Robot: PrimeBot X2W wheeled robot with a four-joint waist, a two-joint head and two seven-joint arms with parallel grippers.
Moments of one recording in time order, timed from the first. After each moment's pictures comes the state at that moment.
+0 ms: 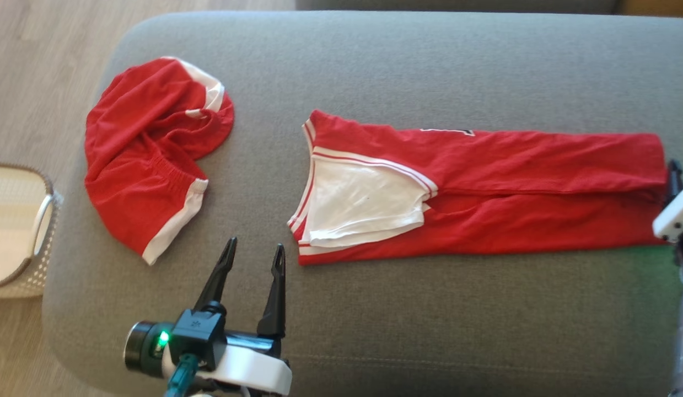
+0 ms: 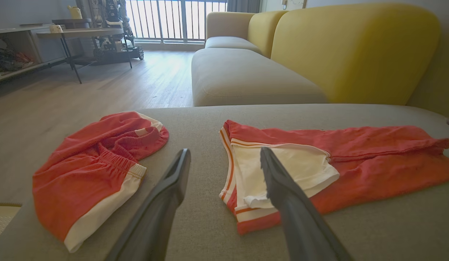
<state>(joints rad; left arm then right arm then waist) 0.00 0.28 -0.63 -0.11 -0.31 0.40 -0.25 -0.59 -0.14 -0.62 0.77 -0.04 0.13 0.09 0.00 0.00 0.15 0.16</state>
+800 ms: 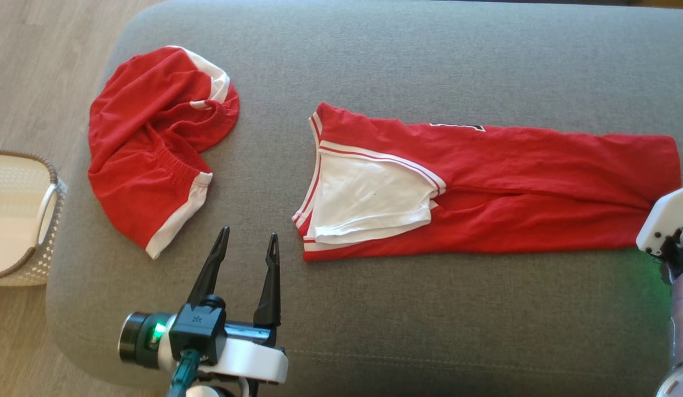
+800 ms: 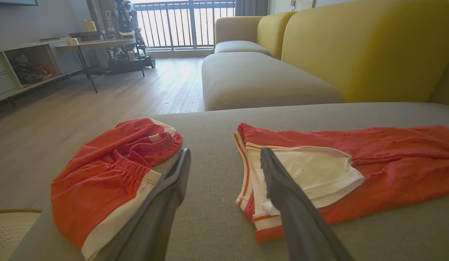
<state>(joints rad) 0.02 0.18 -0.51 -0.07 -0.16 0.31 -0.25 -0.73 -0.17 -0.83 1.04 -0.42 0.13 0.22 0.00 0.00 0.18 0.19</state>
